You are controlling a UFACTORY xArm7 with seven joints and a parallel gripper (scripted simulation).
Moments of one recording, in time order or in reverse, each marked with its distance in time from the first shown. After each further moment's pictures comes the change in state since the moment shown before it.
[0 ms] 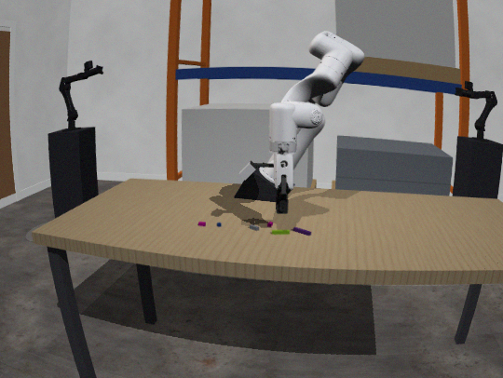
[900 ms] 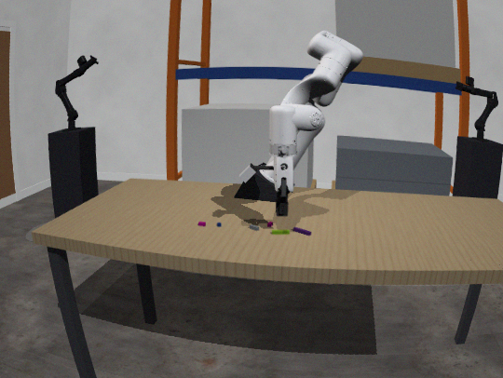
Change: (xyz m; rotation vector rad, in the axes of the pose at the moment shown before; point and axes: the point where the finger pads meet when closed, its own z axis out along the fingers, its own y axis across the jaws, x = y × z) arm 0.000 0.000 0.007 0.000 0.000 0.000
